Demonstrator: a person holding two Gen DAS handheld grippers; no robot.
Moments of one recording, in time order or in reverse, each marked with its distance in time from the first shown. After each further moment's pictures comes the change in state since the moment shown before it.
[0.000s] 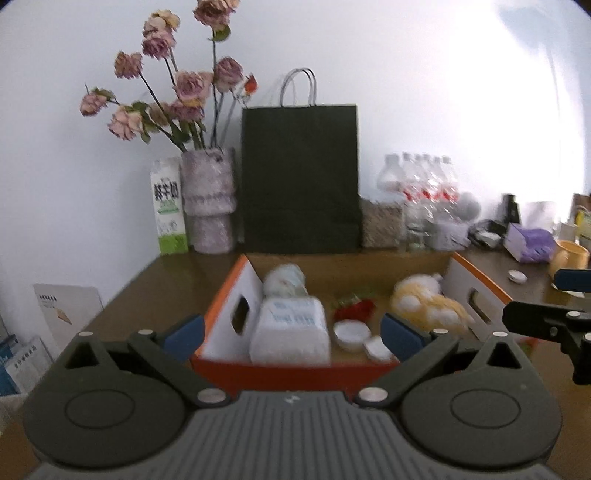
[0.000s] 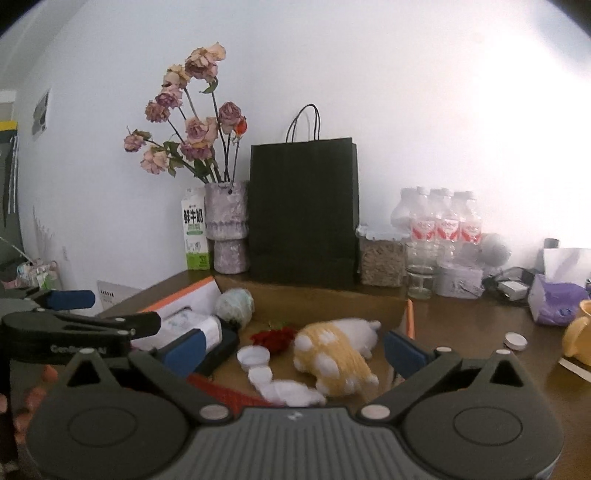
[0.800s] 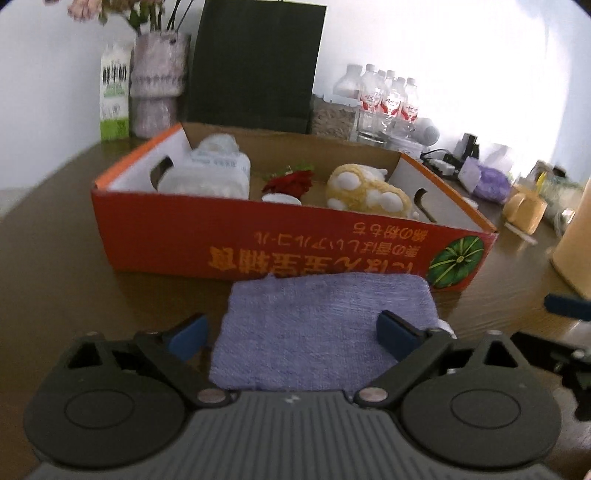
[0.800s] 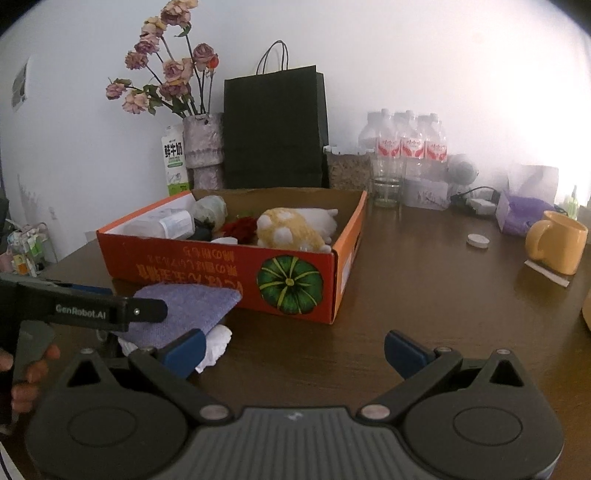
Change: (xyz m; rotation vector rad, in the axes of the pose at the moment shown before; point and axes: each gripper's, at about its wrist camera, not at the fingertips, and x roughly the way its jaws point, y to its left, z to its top) left arm 0.026 -0.016 -0.064 -0.127 0.282 -0.211; right arm -0.034 -0.030 -0.075 0.047 0.181 -0.029
